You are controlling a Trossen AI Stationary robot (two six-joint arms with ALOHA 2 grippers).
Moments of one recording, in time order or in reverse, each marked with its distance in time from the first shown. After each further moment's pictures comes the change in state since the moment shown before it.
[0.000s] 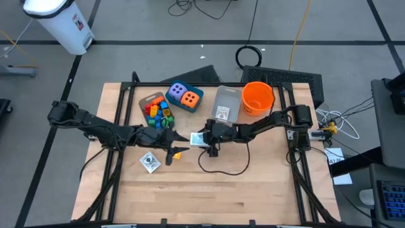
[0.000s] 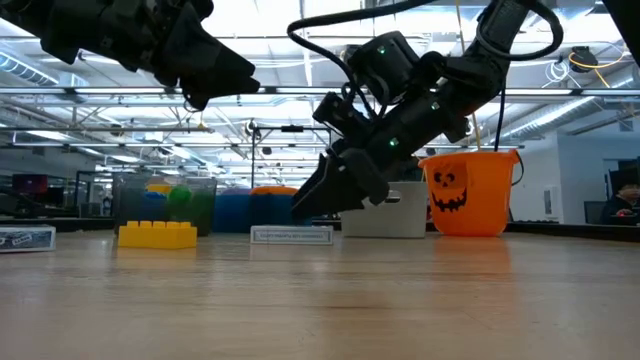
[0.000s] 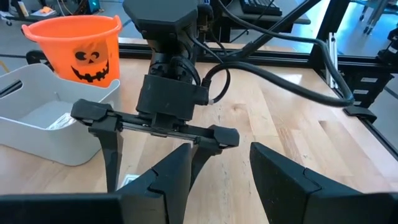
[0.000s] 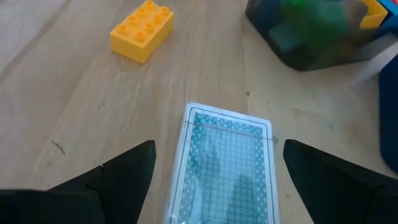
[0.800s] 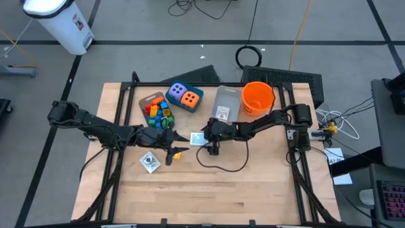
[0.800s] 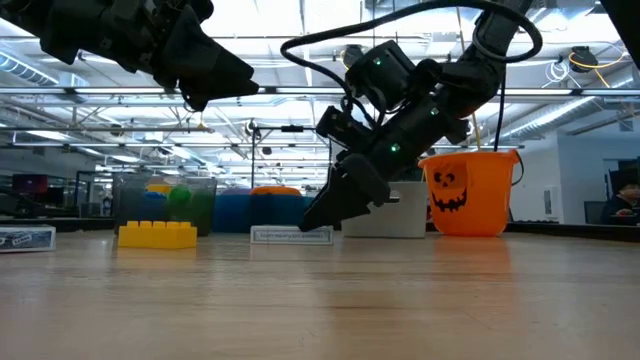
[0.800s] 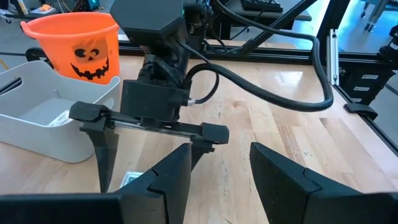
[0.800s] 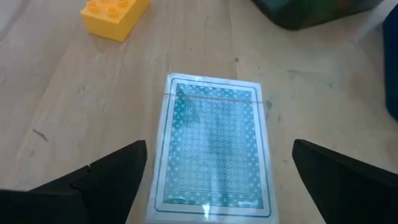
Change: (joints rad) left arm 0.000 0.000 0.000 -0.012 0.000 0.000; right arm -0.028 0.000 0.000 -0.079 -0.005 0.112
